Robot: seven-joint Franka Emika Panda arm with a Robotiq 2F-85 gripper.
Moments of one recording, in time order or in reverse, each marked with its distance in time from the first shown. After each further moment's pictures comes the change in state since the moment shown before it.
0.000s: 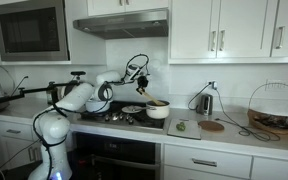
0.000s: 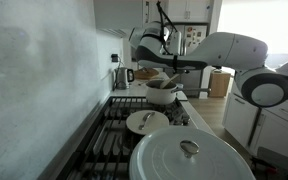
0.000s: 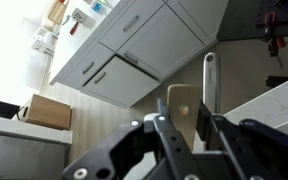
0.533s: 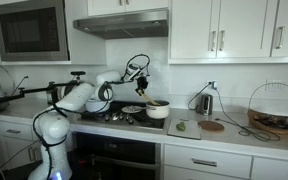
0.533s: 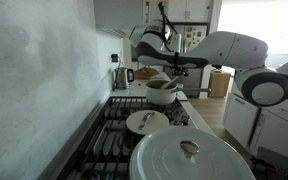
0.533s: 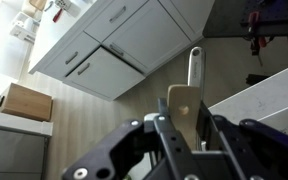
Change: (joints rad) arm -0.014 -0.003 0.030 0.015 0.072 0.001 0.002
